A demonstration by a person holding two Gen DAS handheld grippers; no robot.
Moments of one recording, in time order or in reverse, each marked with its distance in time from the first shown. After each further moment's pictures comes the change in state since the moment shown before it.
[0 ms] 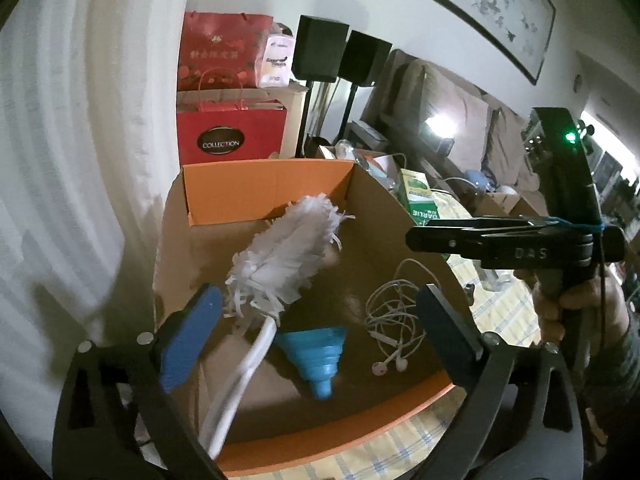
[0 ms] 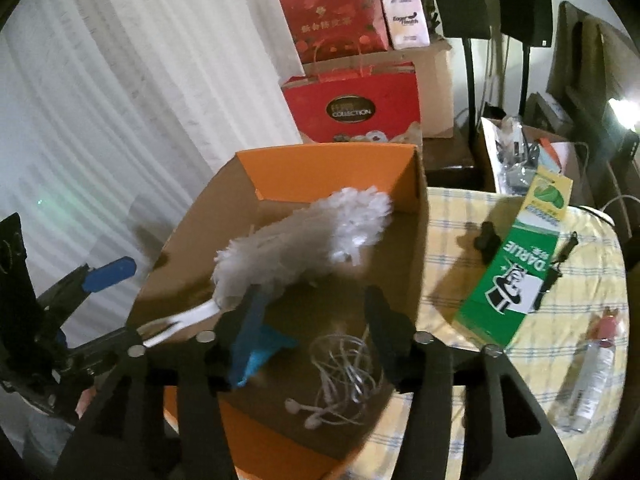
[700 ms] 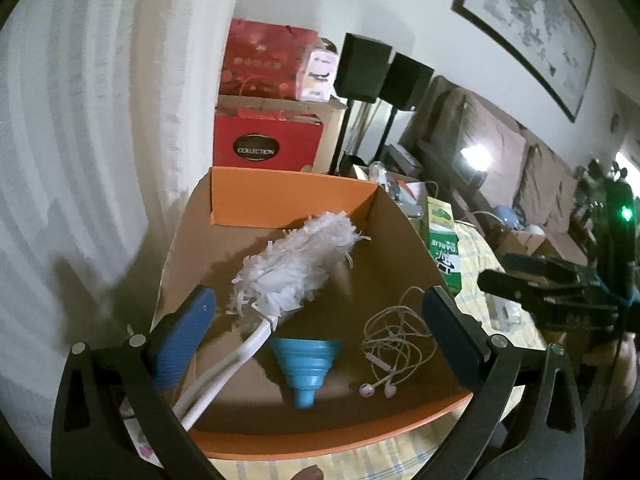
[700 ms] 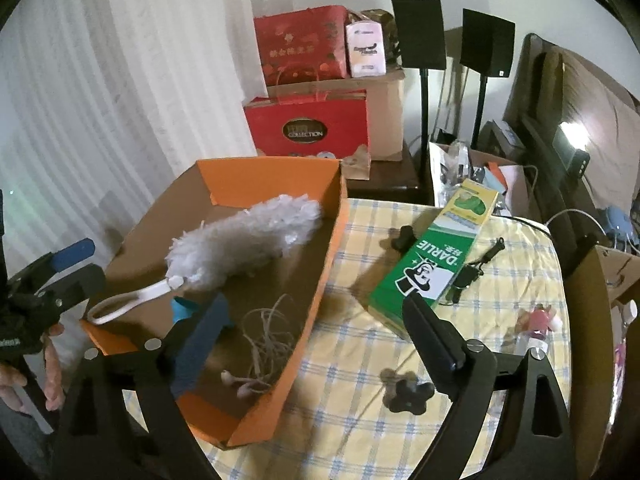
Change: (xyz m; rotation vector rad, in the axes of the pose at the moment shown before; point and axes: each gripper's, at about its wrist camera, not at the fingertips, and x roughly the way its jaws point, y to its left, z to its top) left arm -0.006 -0.017 -0.003 -0.140 -0.071 0.122; right arm -0.049 -0.026 -0.029 -0.046 -0.093 -0.167
